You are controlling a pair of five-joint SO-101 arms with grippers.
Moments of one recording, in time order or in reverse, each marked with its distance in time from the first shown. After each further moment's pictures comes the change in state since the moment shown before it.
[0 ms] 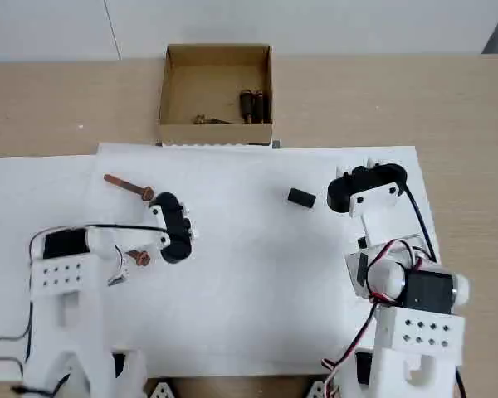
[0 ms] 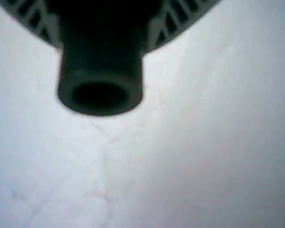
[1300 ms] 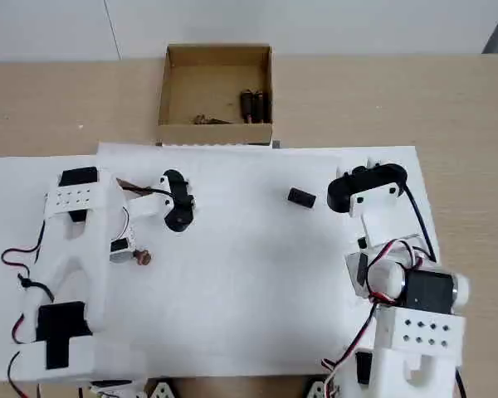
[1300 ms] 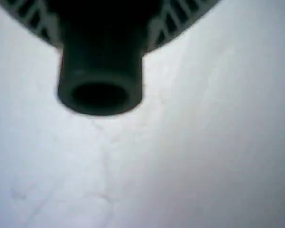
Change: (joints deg) left arm 1.8 34.5 -22.9 4.5 -0.1; right arm 0.1 0.0 0.0 0.0 0.0
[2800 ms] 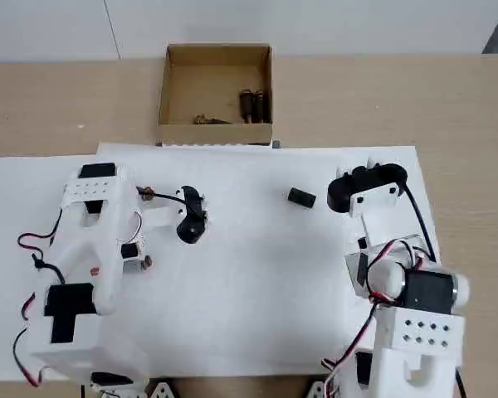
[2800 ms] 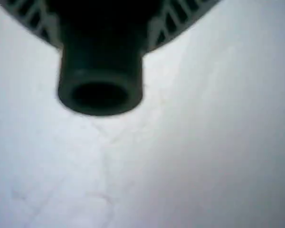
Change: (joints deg) left arm 3.4 5.9 -4.9 10.7 -0.7; right arm 0.0 0.0 0.0 0.0 0.0
